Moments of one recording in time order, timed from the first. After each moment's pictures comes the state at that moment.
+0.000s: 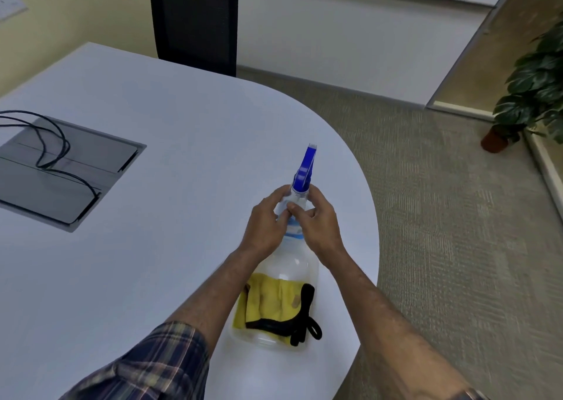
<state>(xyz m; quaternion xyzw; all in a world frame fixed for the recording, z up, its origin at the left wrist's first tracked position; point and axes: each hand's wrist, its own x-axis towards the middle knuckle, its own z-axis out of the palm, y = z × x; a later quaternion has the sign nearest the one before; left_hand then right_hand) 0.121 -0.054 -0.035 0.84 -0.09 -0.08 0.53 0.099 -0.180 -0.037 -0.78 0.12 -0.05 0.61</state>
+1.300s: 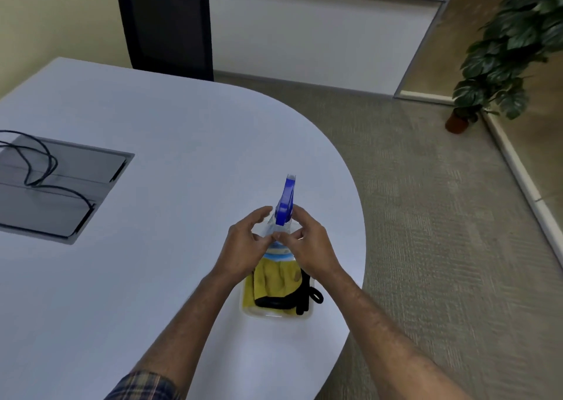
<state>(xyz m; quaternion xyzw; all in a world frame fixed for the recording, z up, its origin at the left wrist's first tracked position) 0.063 0.004 -0.021 0.83 -0.08 -0.15 0.53 0.014 -0.148 -0.010 -0.81 0.15 0.01 0.57</state>
